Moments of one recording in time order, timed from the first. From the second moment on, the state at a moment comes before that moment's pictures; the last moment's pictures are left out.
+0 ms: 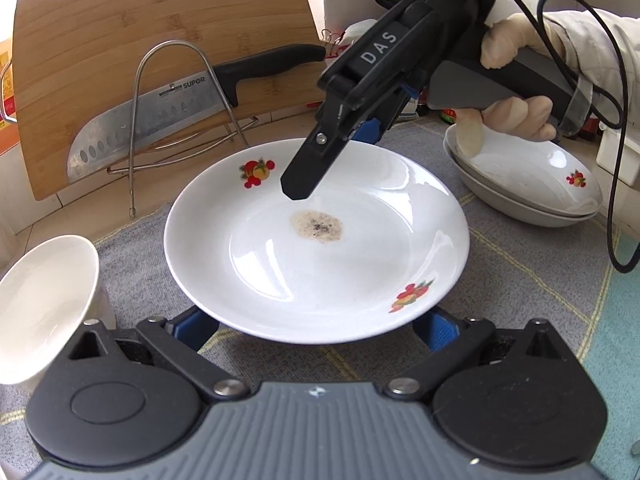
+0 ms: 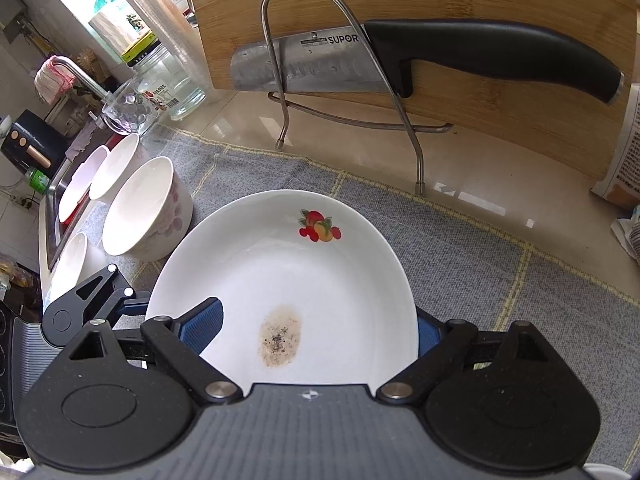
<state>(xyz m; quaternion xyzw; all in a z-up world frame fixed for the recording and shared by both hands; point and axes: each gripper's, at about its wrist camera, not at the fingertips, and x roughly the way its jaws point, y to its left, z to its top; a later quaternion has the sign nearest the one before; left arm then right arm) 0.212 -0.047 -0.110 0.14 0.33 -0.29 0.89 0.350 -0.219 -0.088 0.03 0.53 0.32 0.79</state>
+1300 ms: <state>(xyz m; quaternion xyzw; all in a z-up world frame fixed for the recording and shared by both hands) 0.161 -0.065 -0.072 0.19 0.34 -0.38 0.84 0.251 -0.248 -0.056 0.08 0.51 0.27 0.81</state>
